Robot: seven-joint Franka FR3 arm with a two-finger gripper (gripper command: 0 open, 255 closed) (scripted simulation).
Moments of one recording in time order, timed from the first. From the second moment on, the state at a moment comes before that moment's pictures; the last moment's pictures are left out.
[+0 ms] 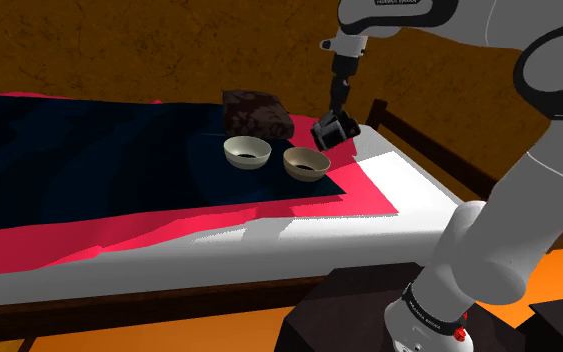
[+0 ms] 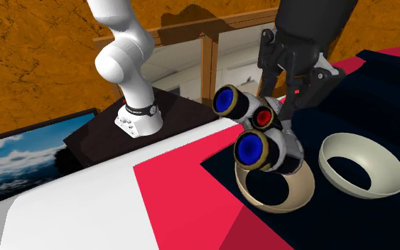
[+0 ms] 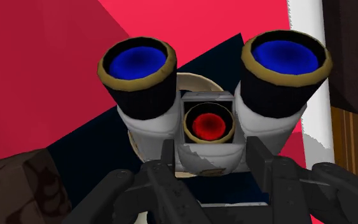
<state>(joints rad) 0.23 -0.10 -0.48 -1.76 -0.07 1.64 -1.03</state>
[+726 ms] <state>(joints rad) 0.22 0.00 -0.49 -1.74 -0.02 1.72 -1.05</state>
